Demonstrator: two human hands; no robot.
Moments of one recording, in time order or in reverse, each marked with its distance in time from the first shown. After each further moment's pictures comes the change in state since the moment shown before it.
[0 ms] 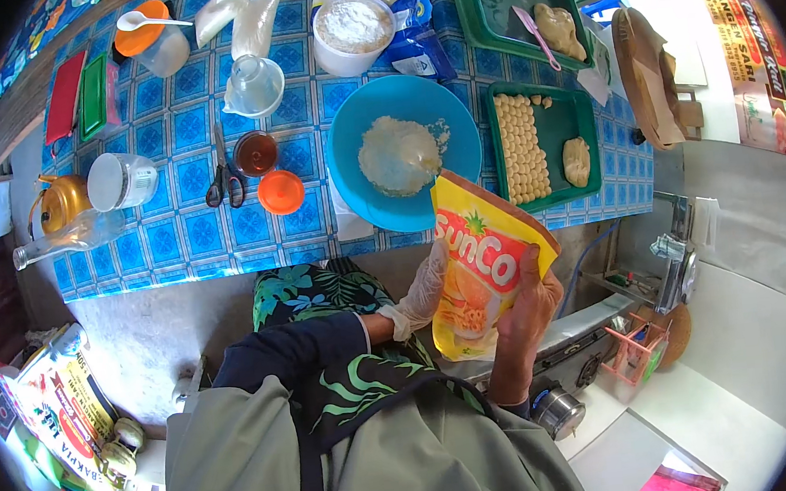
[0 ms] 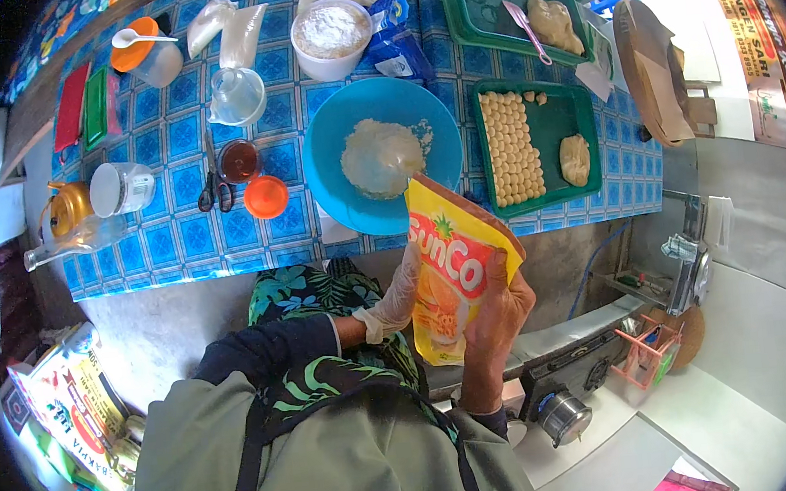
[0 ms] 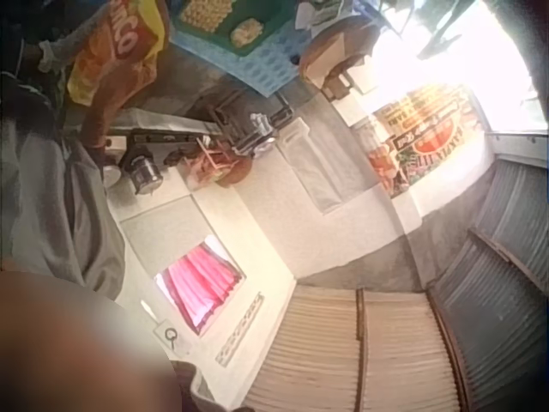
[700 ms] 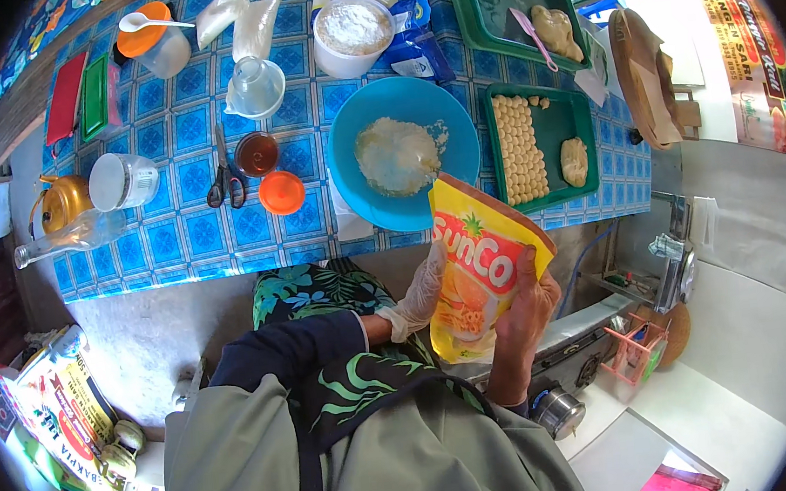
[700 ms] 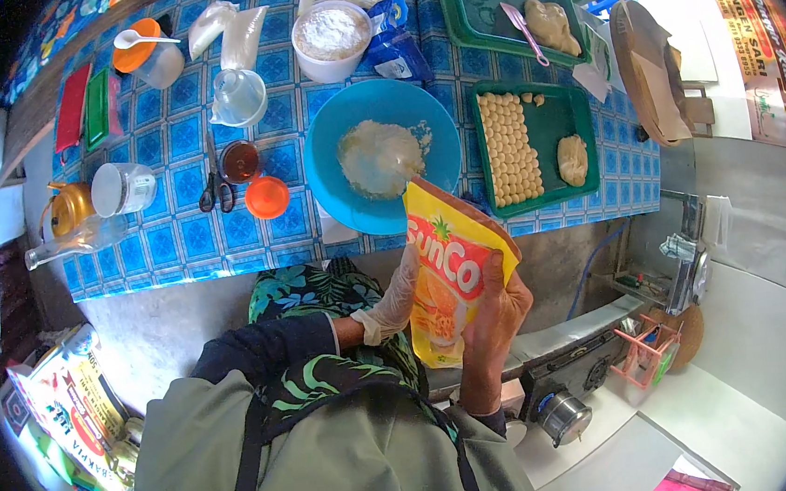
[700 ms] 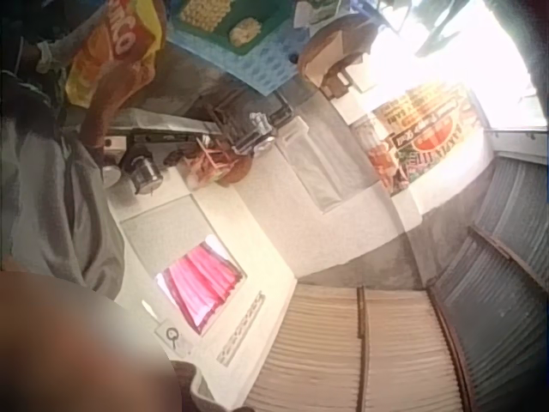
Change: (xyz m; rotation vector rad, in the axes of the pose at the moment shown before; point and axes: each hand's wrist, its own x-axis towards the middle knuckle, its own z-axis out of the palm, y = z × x) left_hand -0.007 0.005 0.003 0.016 -0.003 -0.012; right_hand -0.004 0.002 0.000 -0.001 -0.003 0.000
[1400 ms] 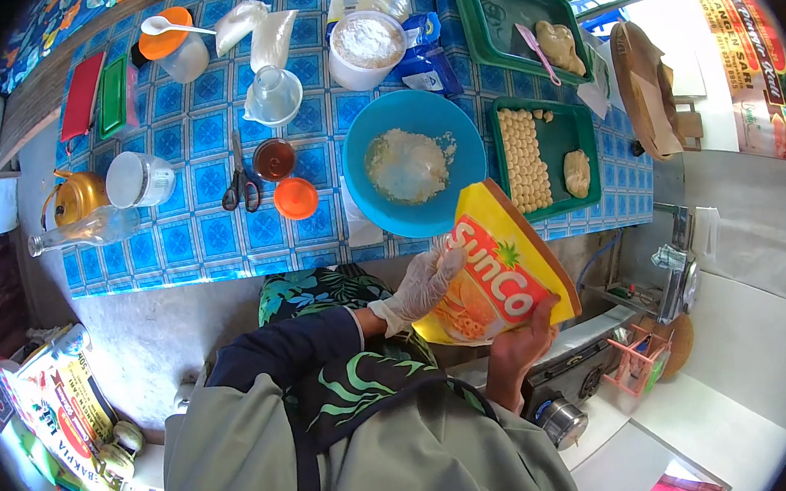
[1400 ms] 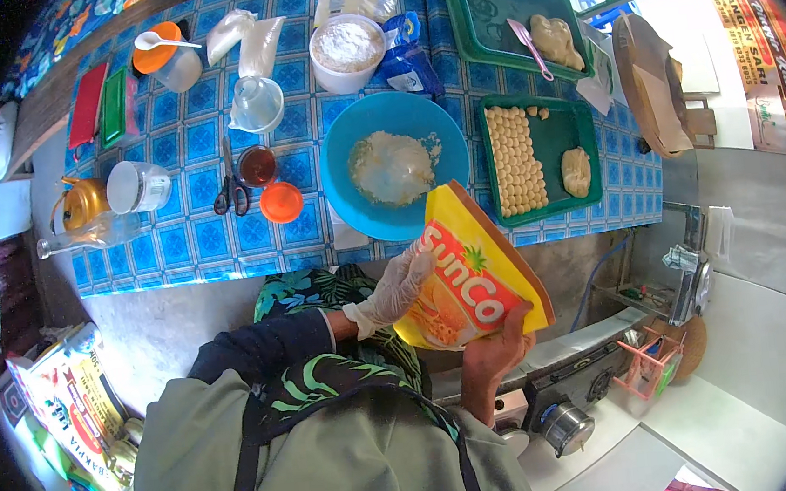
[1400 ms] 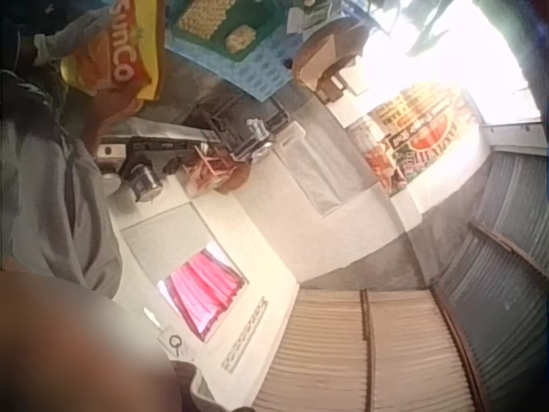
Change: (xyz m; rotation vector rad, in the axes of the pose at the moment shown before) left_hand -0.001 0.033 -0.005 0.714 0.005 0.279; right_hand -0.028 0.019 -0.021 0.209 0.141 -0.143
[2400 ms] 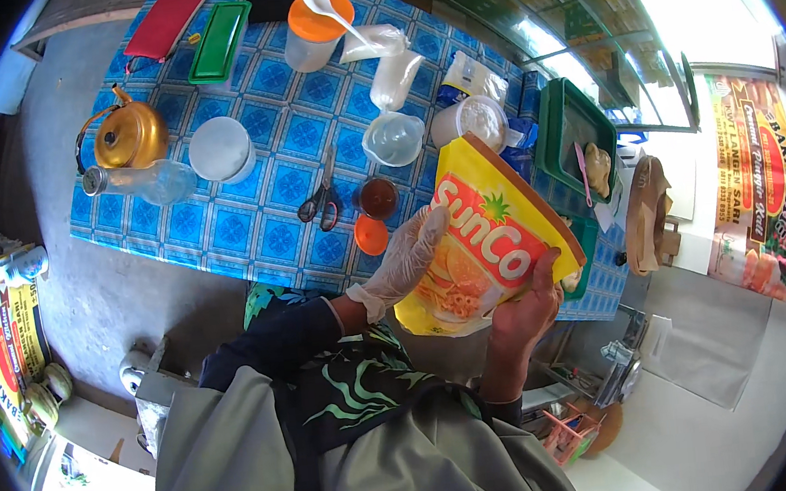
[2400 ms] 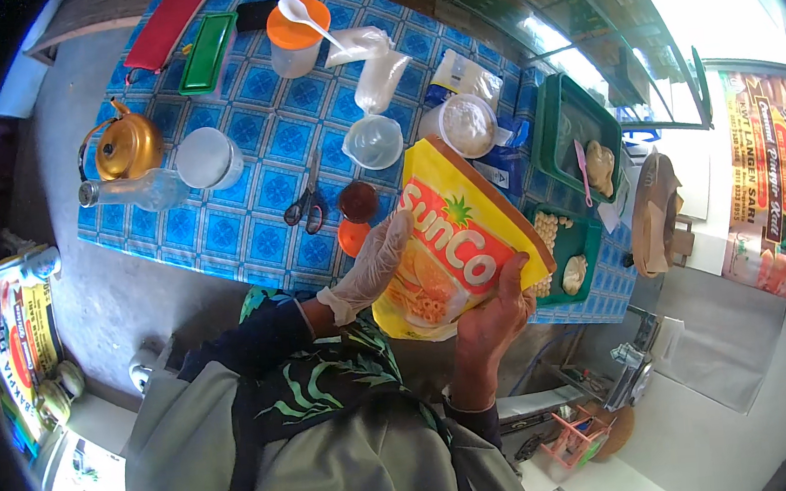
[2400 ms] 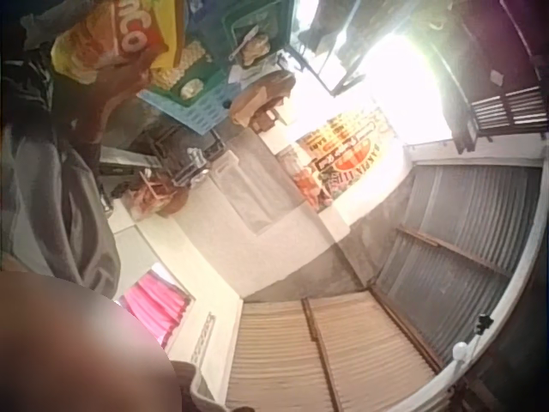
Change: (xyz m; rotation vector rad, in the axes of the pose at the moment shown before) left_hand 0.007 0.133 -0.141 -0.362 0.293 0.182; right_hand -0.024 -0.023 0.224 -0.067 -0.350 0.028
